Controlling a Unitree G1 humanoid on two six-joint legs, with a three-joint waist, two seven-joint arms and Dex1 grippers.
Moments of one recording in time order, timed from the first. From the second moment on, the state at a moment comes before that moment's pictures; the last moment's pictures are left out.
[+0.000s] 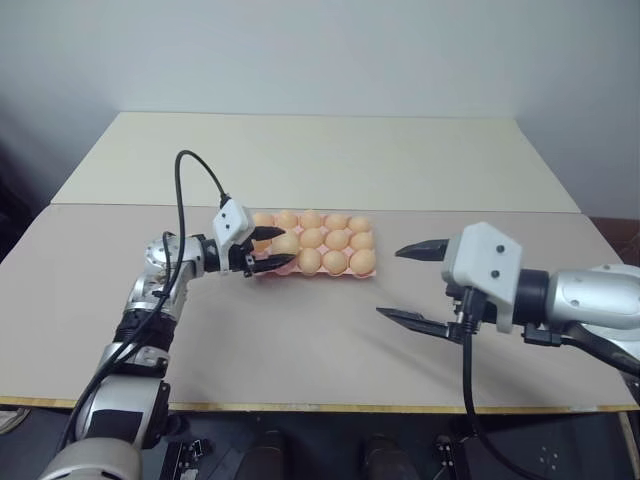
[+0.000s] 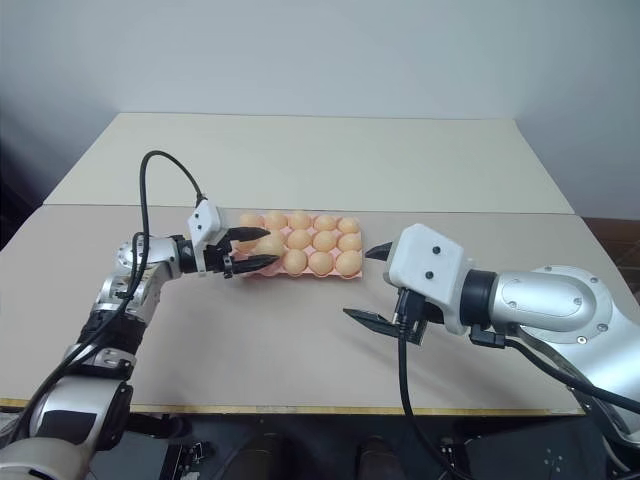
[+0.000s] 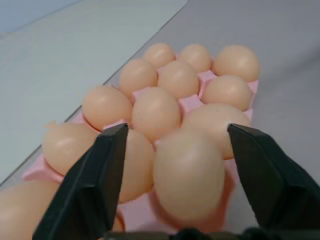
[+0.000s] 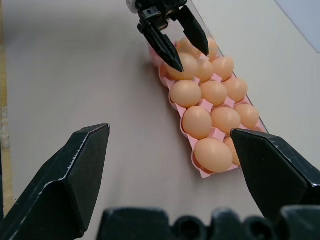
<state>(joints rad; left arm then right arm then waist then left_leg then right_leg) -0.75 0.50 -0.06 0.59 -0.20 -0.05 -1.12 -0.41 -1.01 -0.13 -0.87 0.70 0.93 0.71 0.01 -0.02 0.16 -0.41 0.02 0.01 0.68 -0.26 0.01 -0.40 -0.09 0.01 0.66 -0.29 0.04</state>
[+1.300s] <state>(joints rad) -0.14 0.94 0.41 -0.22 -0.35 0.48 -0.91 -0.50 -1.01 -0.05 -0.74 0.72 0.85 0.85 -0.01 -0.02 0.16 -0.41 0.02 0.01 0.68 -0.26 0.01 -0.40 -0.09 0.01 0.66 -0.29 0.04</state>
